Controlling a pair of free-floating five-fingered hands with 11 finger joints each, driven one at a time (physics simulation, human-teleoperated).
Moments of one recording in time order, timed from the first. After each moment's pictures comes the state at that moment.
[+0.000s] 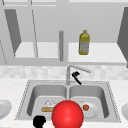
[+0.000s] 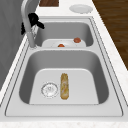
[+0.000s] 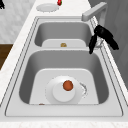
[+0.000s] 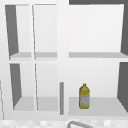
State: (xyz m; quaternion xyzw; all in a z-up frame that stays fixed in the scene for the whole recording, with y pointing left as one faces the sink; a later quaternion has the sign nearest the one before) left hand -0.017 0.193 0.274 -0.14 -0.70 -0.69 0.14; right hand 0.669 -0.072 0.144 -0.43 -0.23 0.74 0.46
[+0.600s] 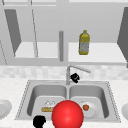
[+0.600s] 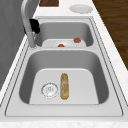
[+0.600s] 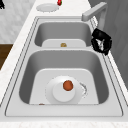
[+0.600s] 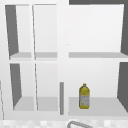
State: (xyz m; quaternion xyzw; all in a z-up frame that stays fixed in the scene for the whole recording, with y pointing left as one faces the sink) left hand -0.017 0.193 0.274 -0.14 -0.70 -0.69 0.14; right hand 0.666 -0.052 0.112 -0.50 -0.21 0.71 0.44
